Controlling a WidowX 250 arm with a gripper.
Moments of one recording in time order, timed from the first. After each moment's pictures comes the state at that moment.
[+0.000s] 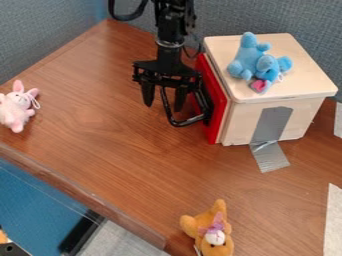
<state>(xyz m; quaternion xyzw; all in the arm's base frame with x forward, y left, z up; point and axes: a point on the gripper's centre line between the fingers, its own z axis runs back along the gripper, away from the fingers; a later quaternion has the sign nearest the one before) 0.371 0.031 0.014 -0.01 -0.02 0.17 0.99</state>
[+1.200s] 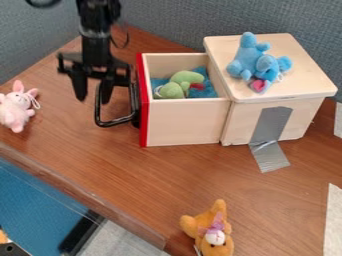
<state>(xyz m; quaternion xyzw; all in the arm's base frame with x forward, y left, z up) 0.303 0.122 0.056 0.04 -0.03 0.24 0.97</state>
